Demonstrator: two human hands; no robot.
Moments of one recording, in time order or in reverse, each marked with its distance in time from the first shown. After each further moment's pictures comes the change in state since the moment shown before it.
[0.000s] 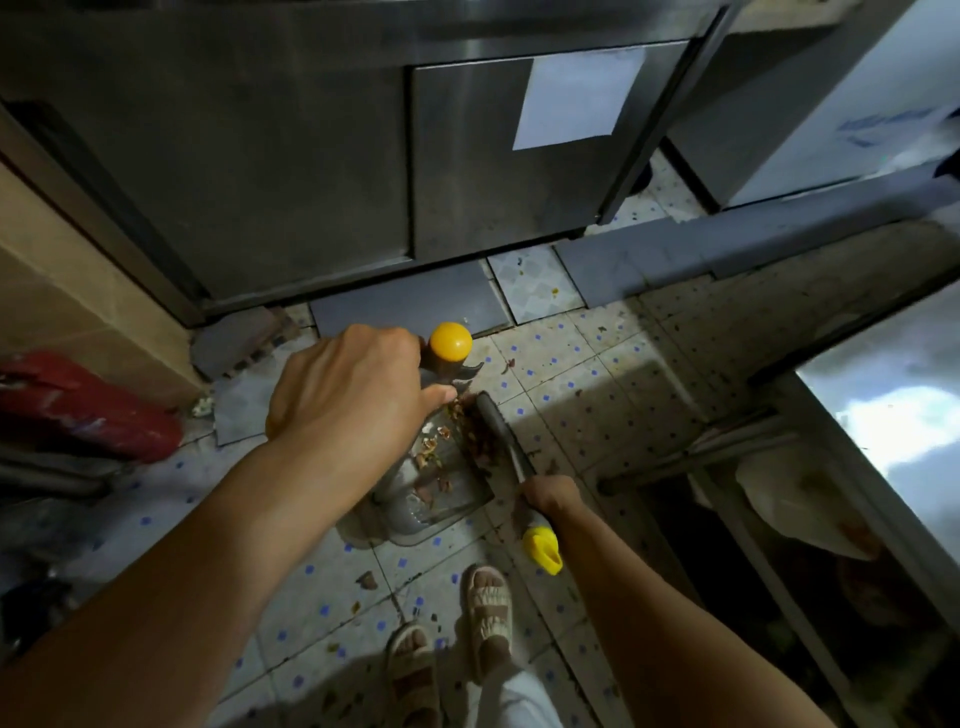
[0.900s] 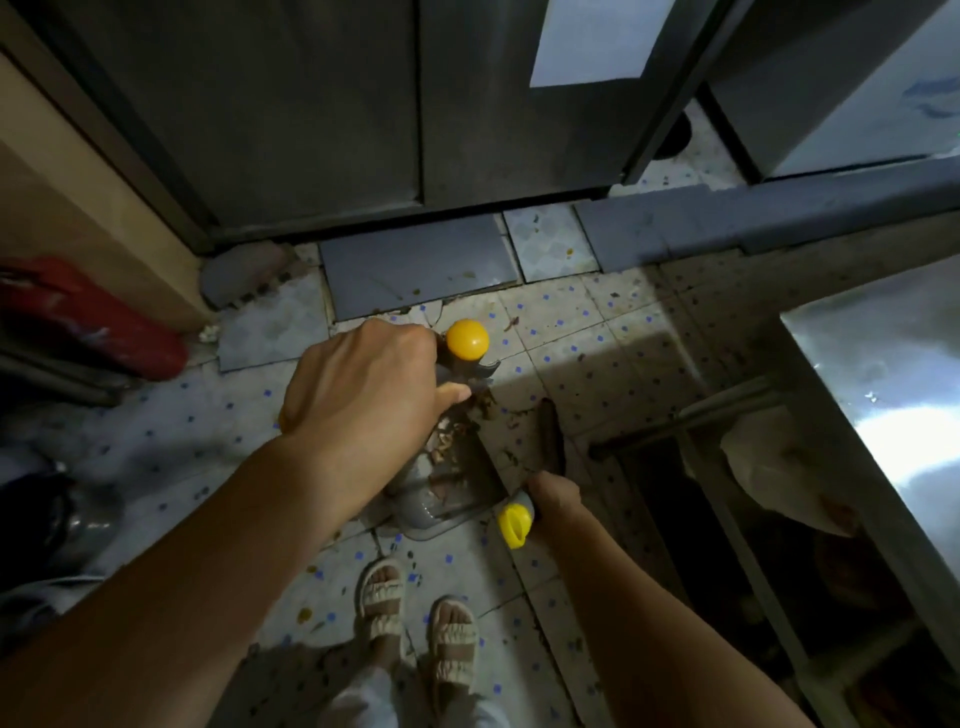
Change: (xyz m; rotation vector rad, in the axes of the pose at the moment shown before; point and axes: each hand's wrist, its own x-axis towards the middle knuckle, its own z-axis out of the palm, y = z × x) left_hand -0.058 0.073 0.054 0.040 -0.014 -0.030; right_hand 0.008 0.089 -0.024 0.727 -0.099 0.247
